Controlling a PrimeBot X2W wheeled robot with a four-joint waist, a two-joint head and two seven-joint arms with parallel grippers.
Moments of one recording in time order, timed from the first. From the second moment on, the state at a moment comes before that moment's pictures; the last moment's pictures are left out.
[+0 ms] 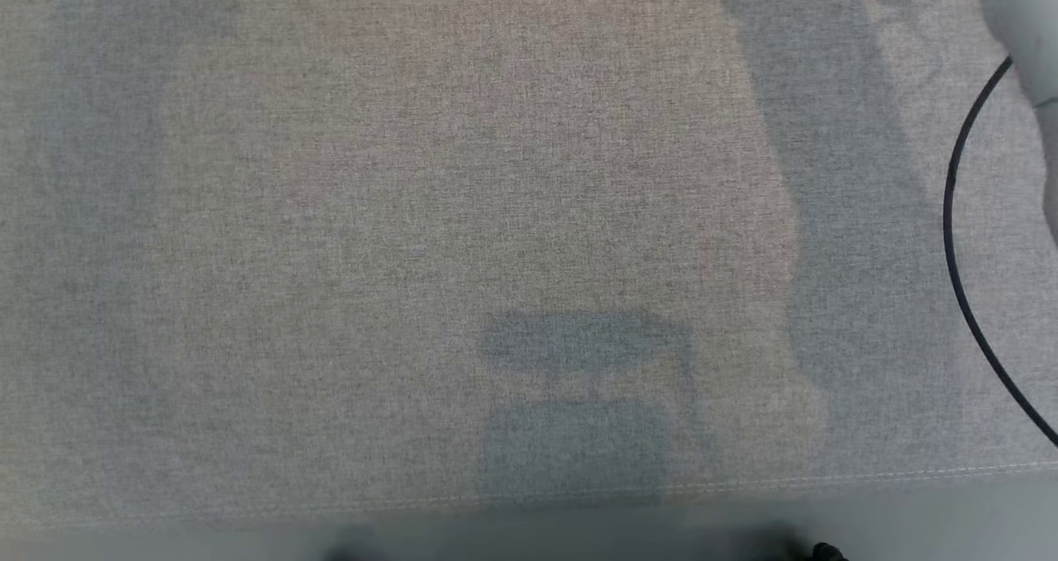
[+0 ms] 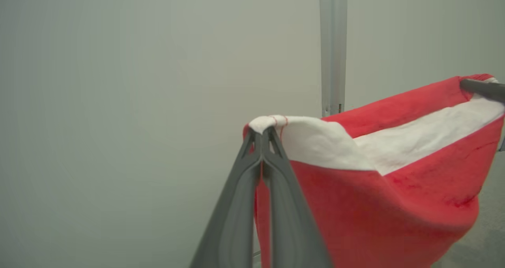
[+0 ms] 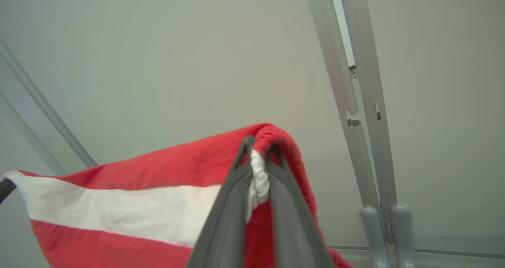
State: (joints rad) left arm -1.68 0.54 -0.91 0.70 -0.94 -0.13 -0.24; right arm -1.77 -0.11 0.57 1.09 0.94 0.13 -0.25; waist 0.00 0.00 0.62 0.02
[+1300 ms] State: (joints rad) left arm -0.22 0.36 -0.40 0.21 -0.63 -0.12 -0.26; right arm -0.55 -0.32 0.65 0.40 1.16 0.13 -0.26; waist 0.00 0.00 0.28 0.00
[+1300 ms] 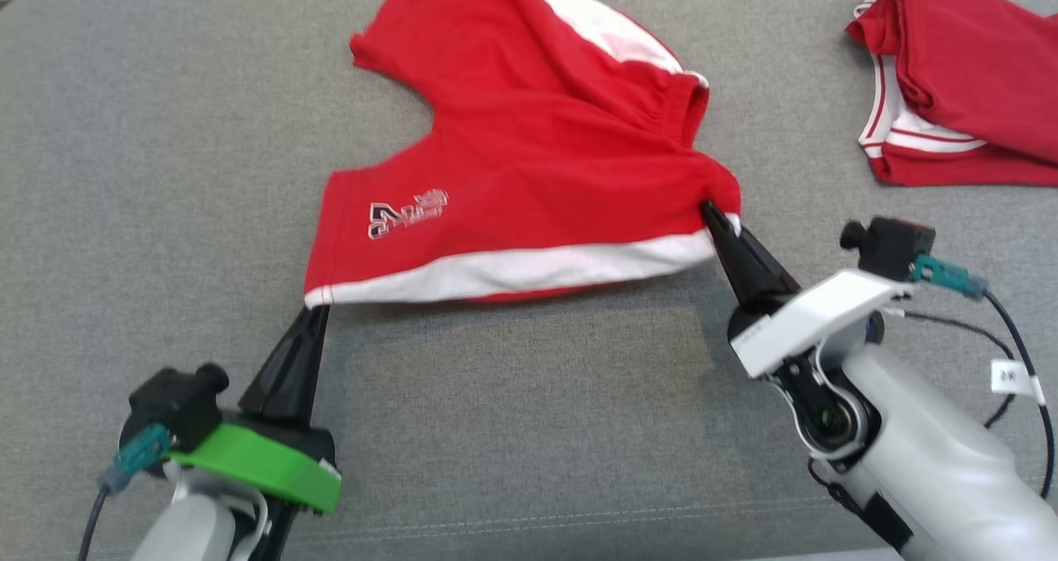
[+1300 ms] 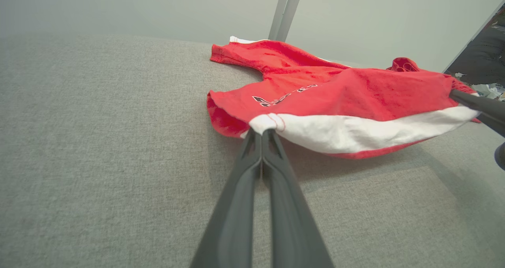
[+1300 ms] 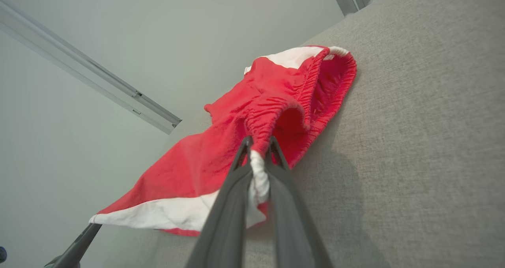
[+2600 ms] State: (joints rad) left arm -0.40 0.51 -0.35 0.17 -0.50 -0.13 -0.20; right arm -0.41 -0.33 0.60 0.25 1.17 0.13 -0.26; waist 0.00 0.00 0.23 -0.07
